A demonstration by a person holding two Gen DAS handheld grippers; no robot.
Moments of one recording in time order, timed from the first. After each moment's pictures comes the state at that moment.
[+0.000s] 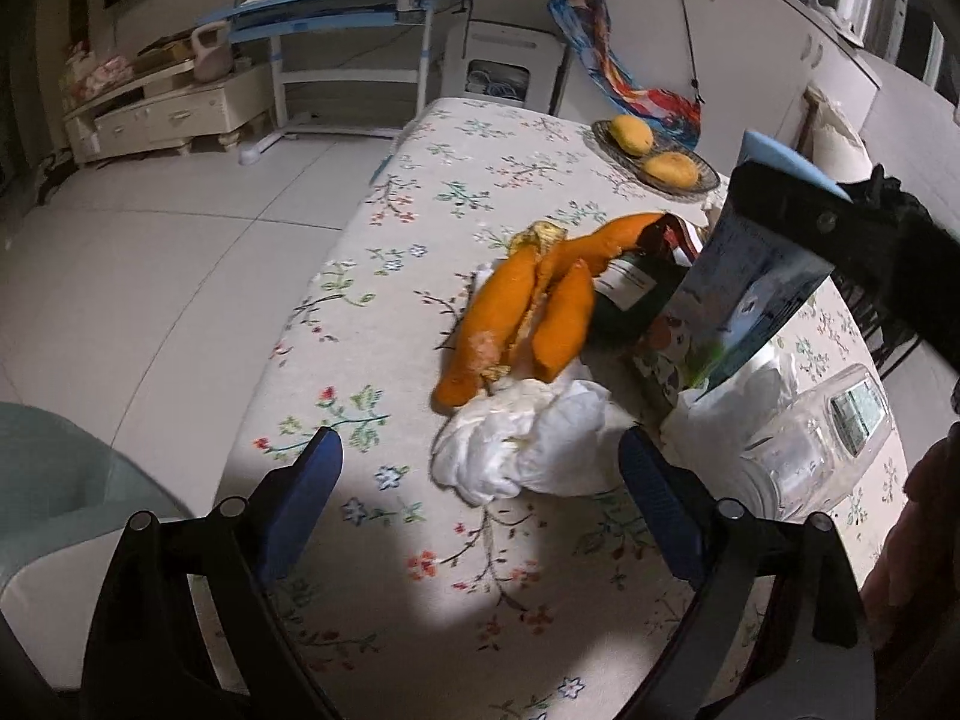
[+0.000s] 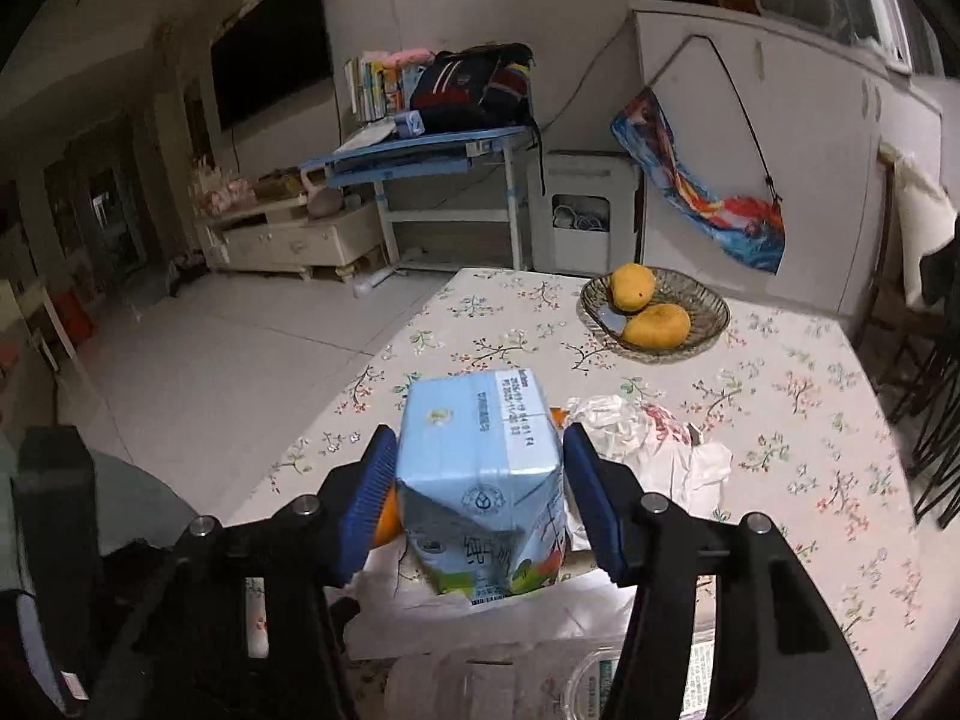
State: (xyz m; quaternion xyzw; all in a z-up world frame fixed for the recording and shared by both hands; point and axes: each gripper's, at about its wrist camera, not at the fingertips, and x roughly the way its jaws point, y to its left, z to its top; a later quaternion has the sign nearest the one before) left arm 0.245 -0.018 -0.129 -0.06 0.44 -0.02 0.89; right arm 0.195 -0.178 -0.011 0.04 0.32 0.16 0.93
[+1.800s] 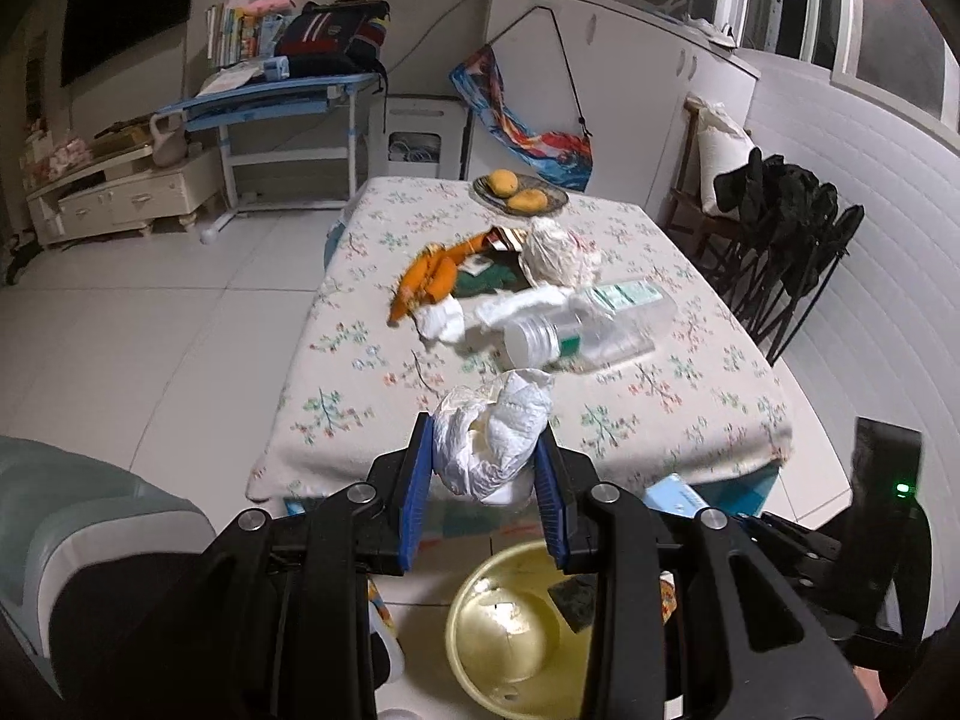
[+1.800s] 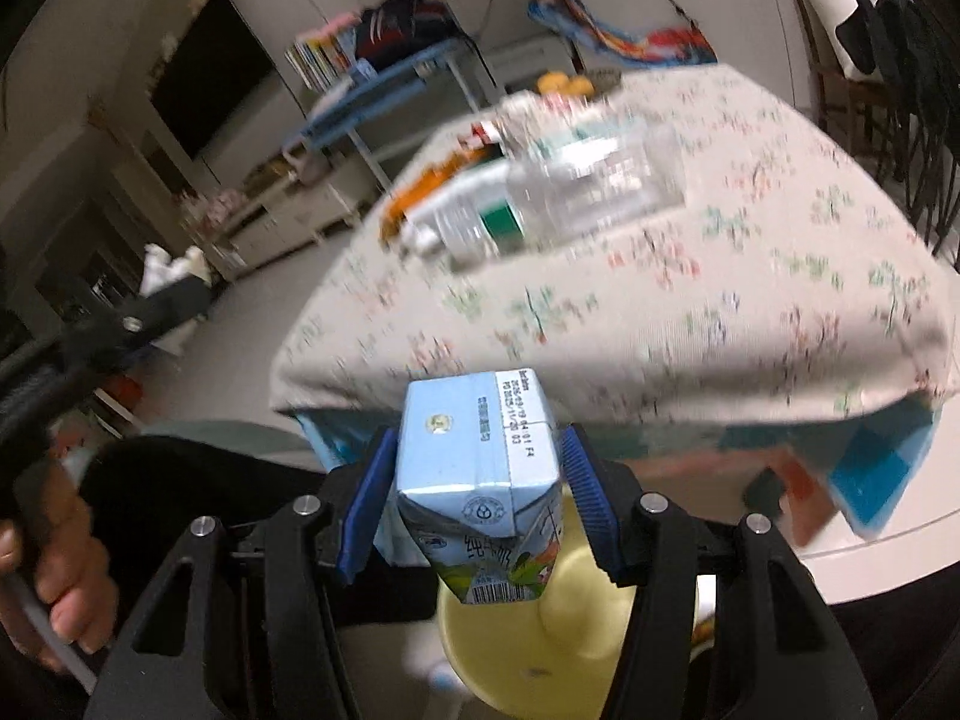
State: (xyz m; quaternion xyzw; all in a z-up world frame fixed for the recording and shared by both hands) left arm 0.046 -0.009 -0.036 -0.02 0.37 -0.11 0.92; right arm 0.017 -0.220 -0.081 0.17 0.44 0.14 0.87
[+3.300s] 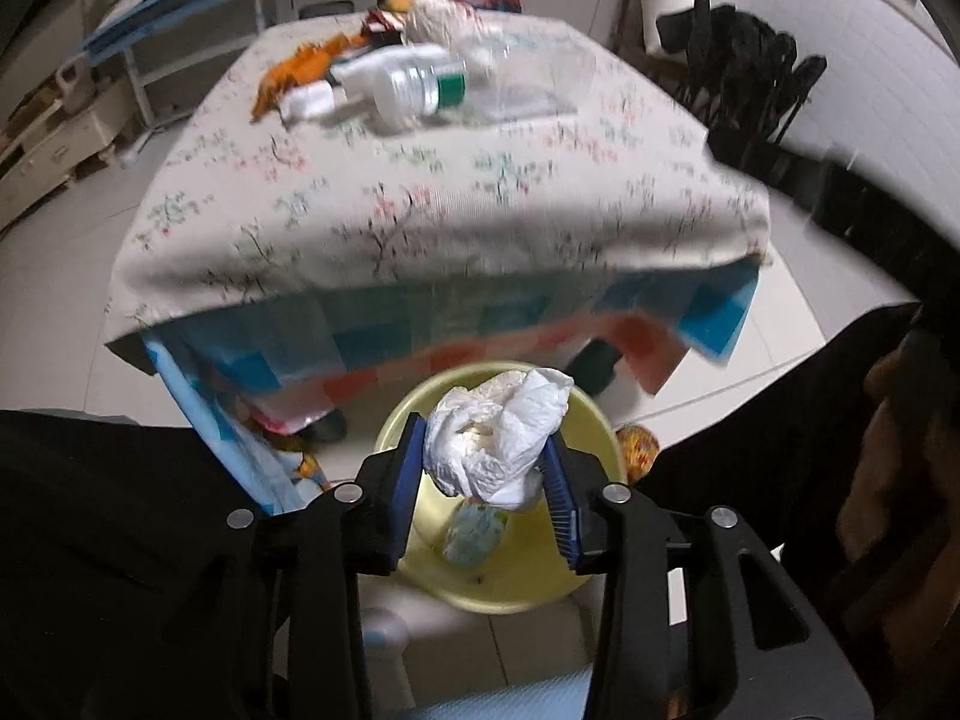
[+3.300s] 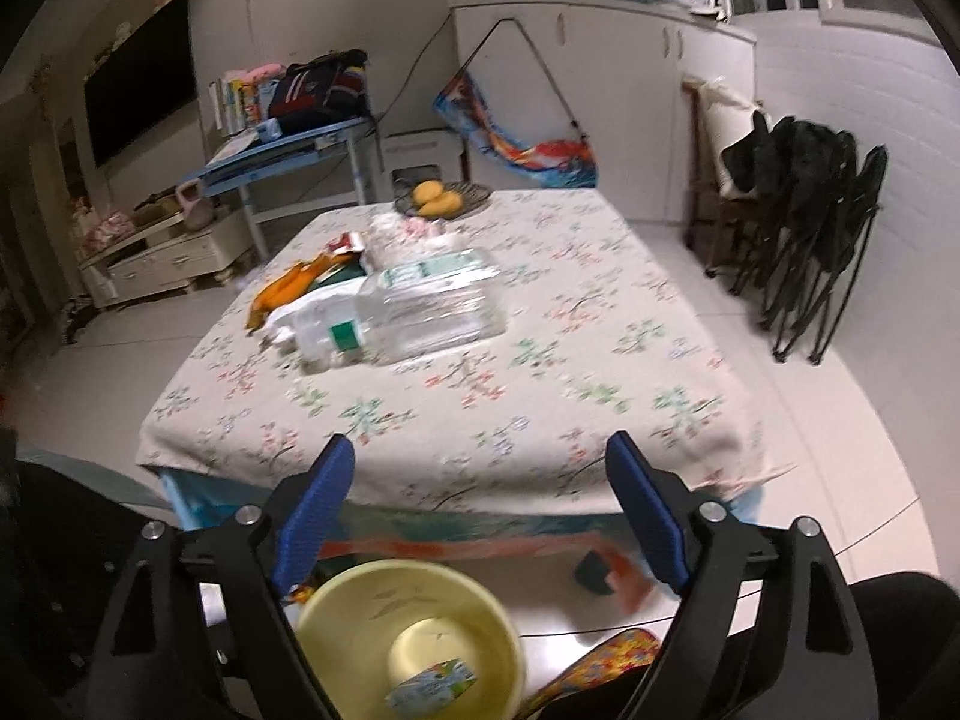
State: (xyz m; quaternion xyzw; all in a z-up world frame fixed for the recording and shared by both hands) left arm 0.017 -0.070 -0.136 0.04 0.51 -0.19 0.84; right arm -0.005 -0.248 -0.030 0.06 0.34 -0.04 0.94
